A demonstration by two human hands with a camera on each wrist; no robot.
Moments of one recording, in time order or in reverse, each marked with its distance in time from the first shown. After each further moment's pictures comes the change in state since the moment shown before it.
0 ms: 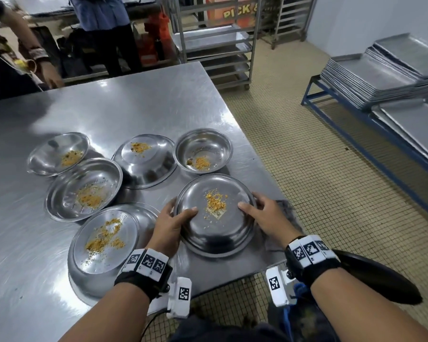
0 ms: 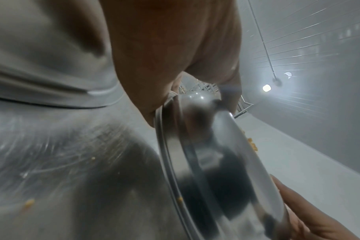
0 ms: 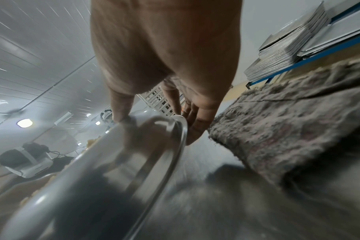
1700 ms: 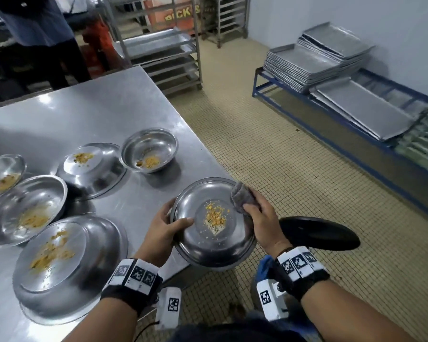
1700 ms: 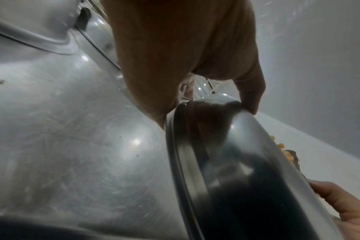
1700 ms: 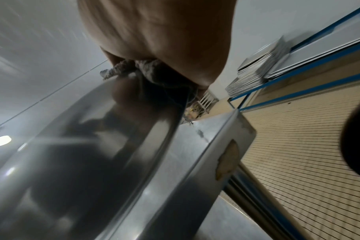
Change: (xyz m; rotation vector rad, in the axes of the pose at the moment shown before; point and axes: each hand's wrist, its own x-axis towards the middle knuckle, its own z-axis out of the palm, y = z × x) left_hand -0.060 -0.028 0.073 0.154 -0.351 -0.070; right_hand -0.109 0.043 -0.051 0.296 0.315 -0.077
